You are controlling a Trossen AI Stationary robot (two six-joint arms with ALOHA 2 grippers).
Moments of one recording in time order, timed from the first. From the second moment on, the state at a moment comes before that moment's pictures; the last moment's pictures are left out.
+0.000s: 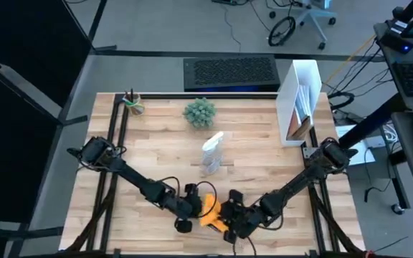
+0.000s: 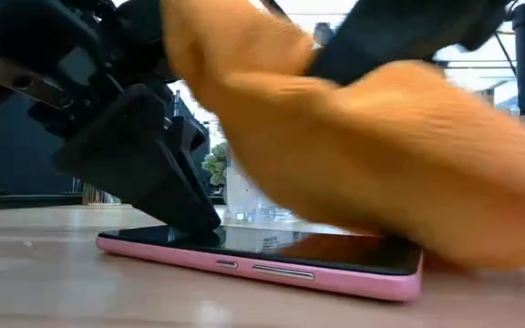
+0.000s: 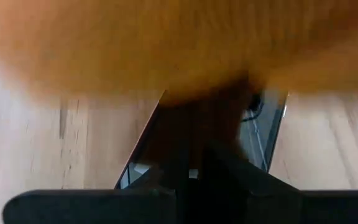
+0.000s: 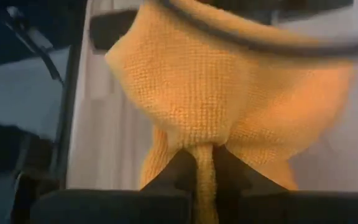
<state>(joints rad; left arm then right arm) -0.53 1.96 0.94 0.13 -0.19 -0.33 0.60 1.96 1.19 0.04 0.44 0.69</state>
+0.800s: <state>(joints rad) -0.53 1.95 0.95 0.11 -0.19 -0.32 0.76 1.90 1.18 -0.61 0.23 1.16</state>
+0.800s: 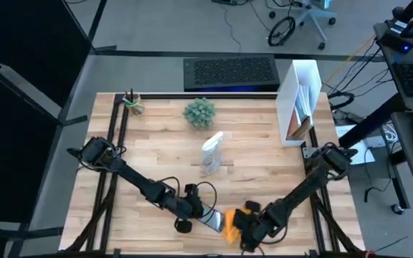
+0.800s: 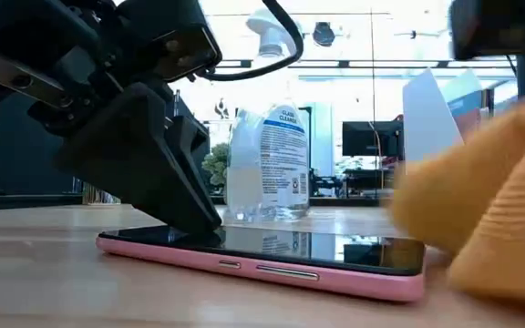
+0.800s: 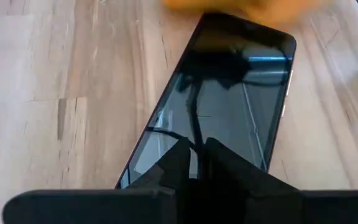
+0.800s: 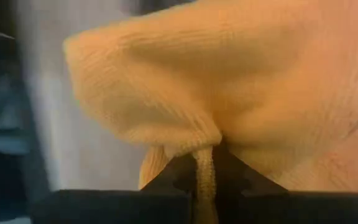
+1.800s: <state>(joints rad) -0.65 1.81 0.99 -0.01 -0.06 -0.23 0.61 1.79 1.19 -0.43 0.38 1.24</state>
